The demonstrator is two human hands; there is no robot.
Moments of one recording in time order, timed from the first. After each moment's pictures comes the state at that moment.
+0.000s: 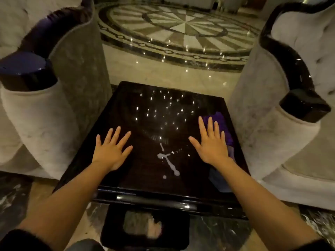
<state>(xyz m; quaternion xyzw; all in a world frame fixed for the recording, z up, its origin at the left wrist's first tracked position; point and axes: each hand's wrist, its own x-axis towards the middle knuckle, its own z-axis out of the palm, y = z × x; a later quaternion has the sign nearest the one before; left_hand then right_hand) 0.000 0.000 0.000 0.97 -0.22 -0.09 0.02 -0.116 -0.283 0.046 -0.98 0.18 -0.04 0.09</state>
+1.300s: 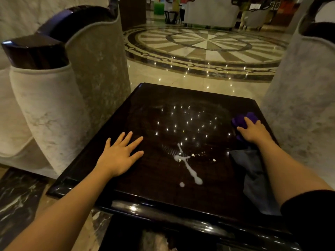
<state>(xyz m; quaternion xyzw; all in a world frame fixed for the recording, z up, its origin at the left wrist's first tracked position) 0.009 0.006 -0.041 0.97 -0.22 -0.08 0.08 -0.028 -0.420 -0.026 -0.94 0.32 0.00 0.12</state>
